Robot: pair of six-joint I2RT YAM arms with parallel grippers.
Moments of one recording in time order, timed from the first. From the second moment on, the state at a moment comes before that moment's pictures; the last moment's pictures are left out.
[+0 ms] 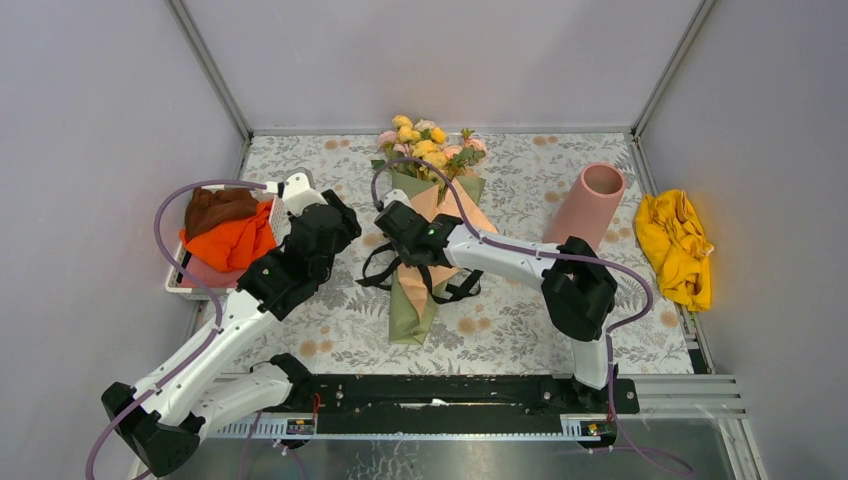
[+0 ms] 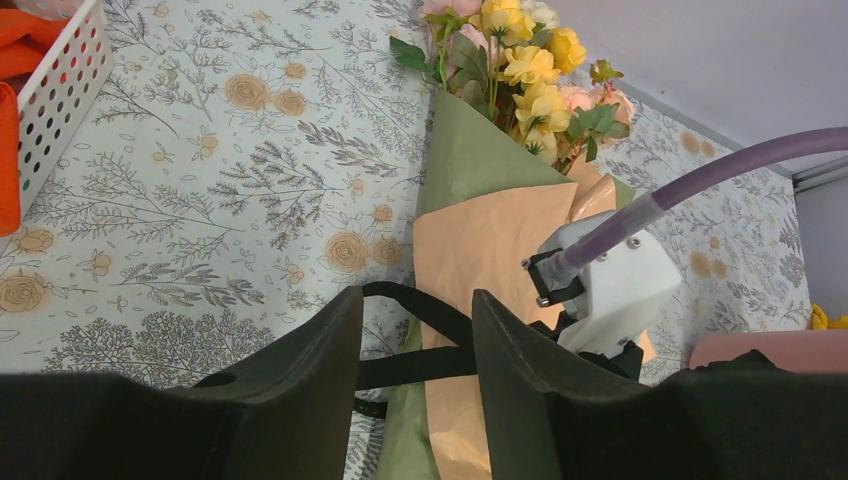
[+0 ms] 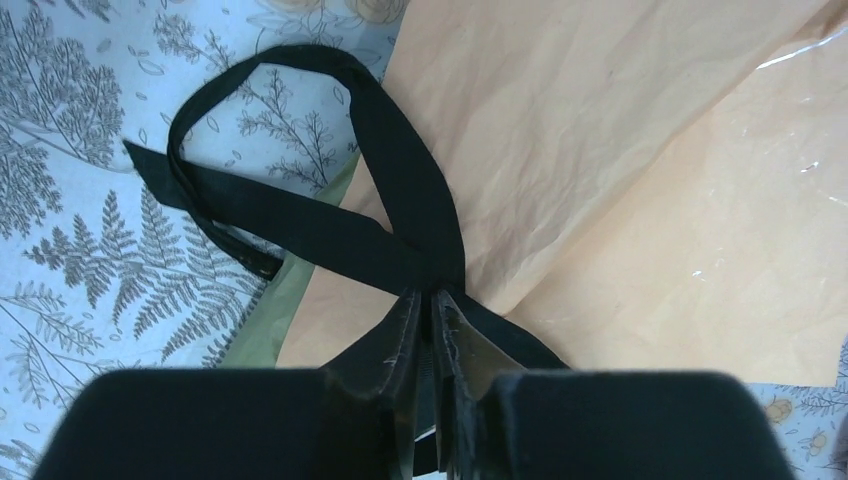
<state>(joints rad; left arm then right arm) -0.64 0.93 0.95 -0.47 -0.63 -0.72 1.00 1.95 1.55 -0.57 0.34 0.28</state>
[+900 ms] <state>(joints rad) -0.64 0.98 0.89 -0.41 -0.54 -0.72 0.96 1.62 1.45 -0.59 0.50 0.33</state>
